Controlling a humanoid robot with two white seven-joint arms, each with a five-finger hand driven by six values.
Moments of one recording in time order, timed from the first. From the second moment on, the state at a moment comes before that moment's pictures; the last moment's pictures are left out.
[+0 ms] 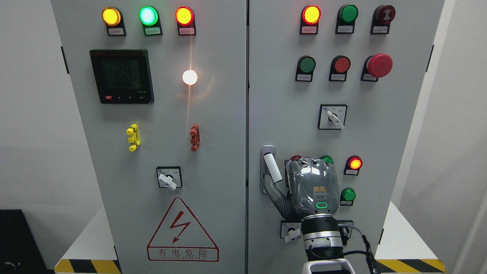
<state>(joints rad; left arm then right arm) 0.00 -0.10 -0.10 -0.07 0.07 -0.06 0.01 -0.51 0.13 0.28 -1.76 1.52 0.25 0.01</state>
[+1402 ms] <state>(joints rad) 0.00 -0.10 -0.10 -0.07 0.07 -0.06 0.01 -0.51 0.13 0.27 -1.77 1.53 0.26 0.01</state>
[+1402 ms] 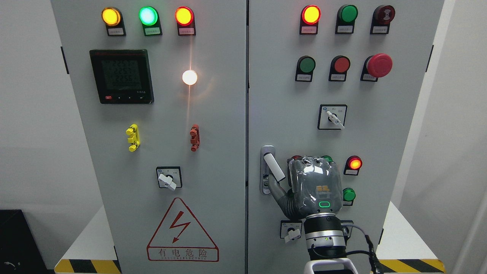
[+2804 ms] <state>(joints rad) 0.00 -0.10 -0.10 -0.07 0.07 -0.06 0.01 -0.51 0.13 0.27 -1.78 1.53 0.27 0.02</state>
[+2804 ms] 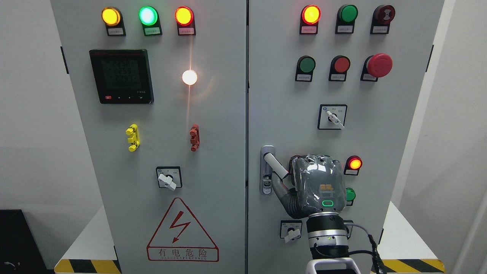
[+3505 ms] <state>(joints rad) 0.00 -0.10 -0.10 -0.07 0.07 -0.06 0.01 -0.51 0.13 0.27 -1.79 1.53 0.28 0.01</state>
